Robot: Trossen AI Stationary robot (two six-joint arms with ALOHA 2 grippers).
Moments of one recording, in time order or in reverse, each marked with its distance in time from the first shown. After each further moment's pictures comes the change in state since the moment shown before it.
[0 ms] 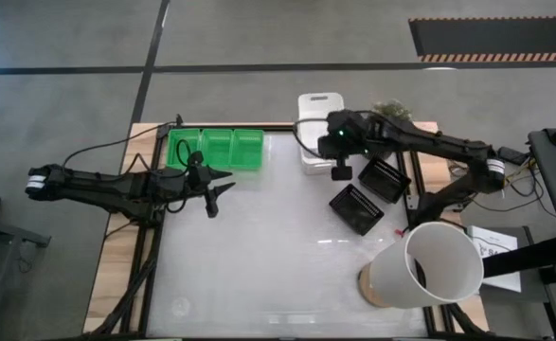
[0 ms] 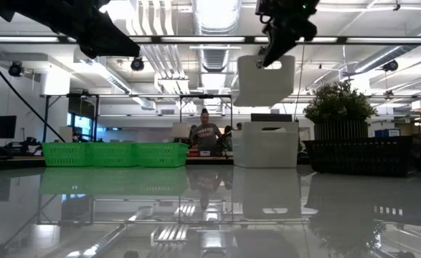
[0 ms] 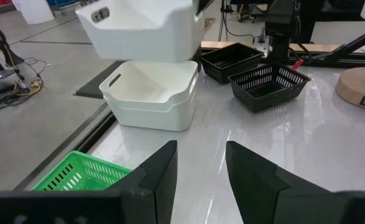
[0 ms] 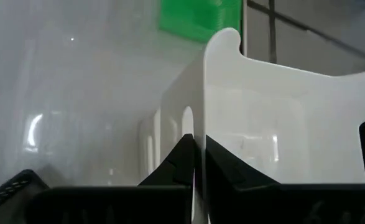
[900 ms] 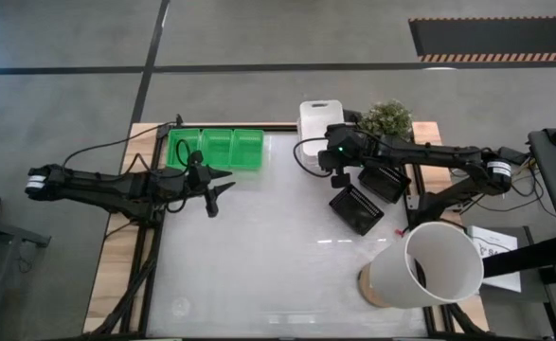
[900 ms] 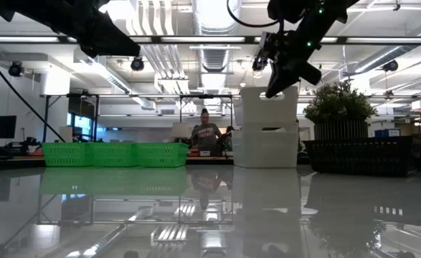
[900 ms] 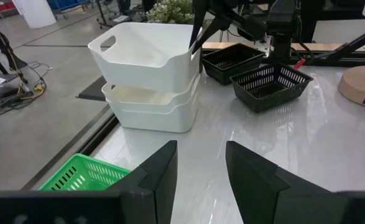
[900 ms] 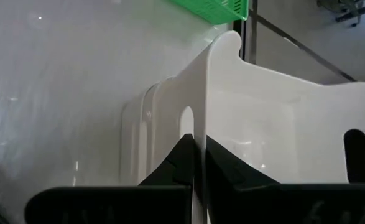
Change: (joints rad) left arm 0.000 0.000 0.000 0.005 -0.006 0.019; right arm -0.010 -0.050 -0.341 0.341 0.087 -0.118
